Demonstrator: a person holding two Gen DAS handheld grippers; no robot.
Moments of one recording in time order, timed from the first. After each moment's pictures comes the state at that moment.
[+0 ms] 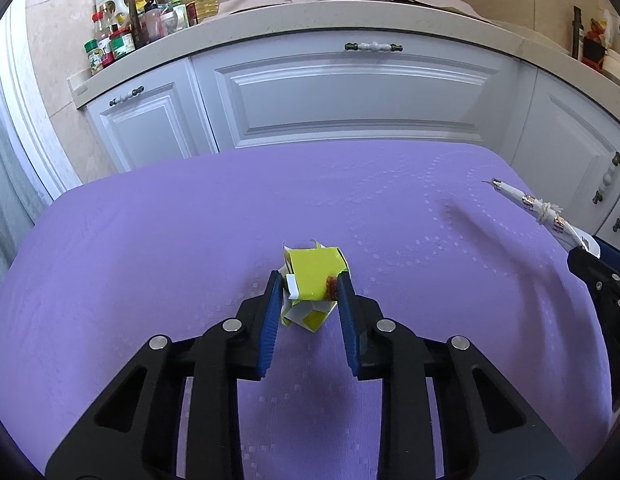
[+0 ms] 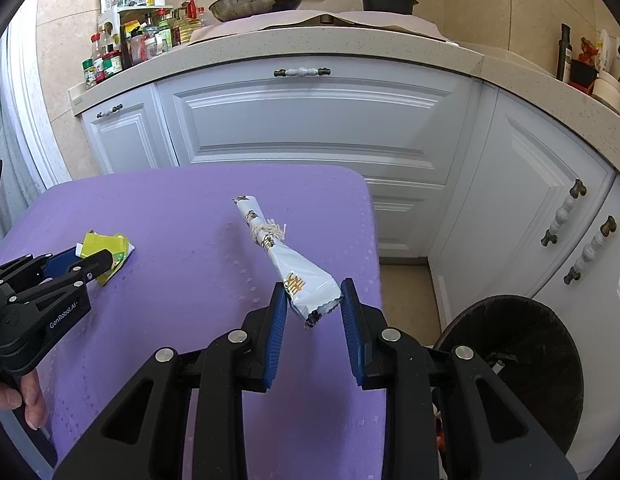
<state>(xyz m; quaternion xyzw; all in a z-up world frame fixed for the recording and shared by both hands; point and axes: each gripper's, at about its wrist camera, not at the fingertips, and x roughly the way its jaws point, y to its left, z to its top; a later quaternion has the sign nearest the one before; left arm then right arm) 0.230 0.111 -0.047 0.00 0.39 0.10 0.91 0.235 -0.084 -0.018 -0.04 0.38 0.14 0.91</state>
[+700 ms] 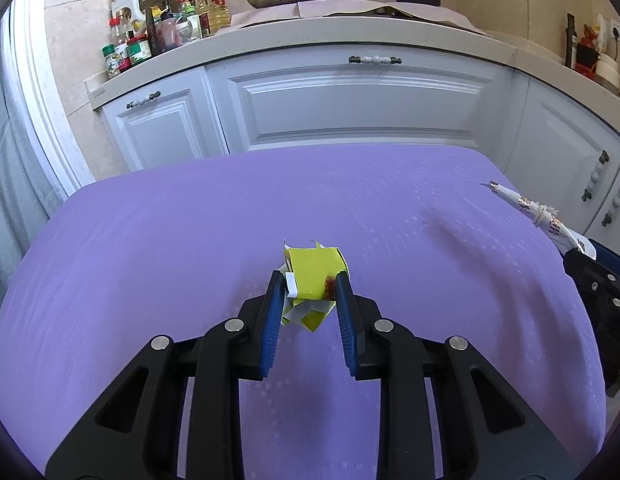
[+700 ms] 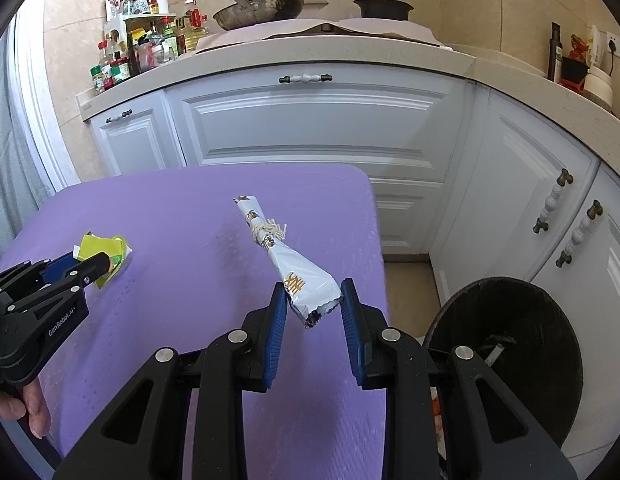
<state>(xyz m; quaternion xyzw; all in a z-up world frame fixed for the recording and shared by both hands) 0.185 0.106 -0.031 0.00 0.38 0.11 0.92 0.200 -0.090 -0.009 -0.03 0.37 0.14 0.92</state>
